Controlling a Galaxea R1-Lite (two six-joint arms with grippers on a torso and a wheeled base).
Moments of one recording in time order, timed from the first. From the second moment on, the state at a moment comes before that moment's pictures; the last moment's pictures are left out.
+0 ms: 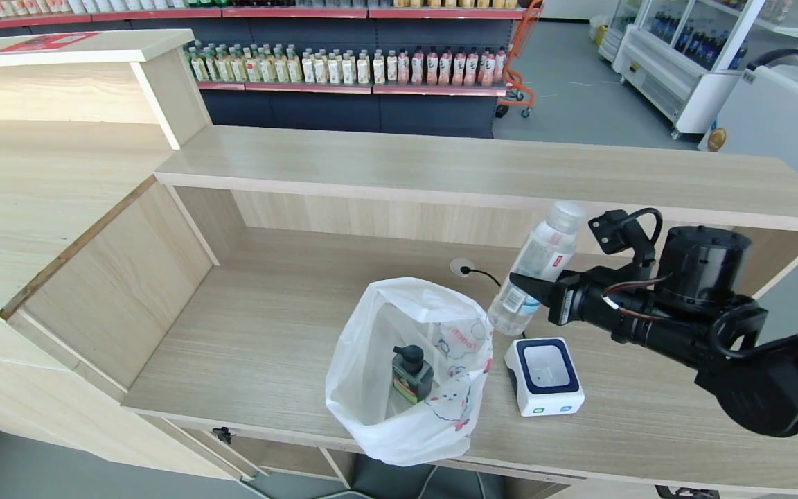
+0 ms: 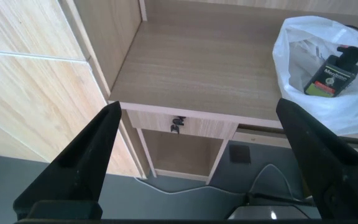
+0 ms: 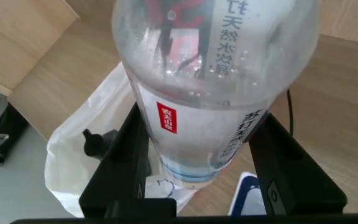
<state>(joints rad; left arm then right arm) 0.00 0.00 0.00 0.00 0.00 0.00 0.34 1.84 -0.68 -1.06 0.25 0.07</state>
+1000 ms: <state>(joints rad) 0.00 0.00 0.00 0.00 0.00 0.00 0.46 2.33 -0.99 -1.26 0.25 -0.14</state>
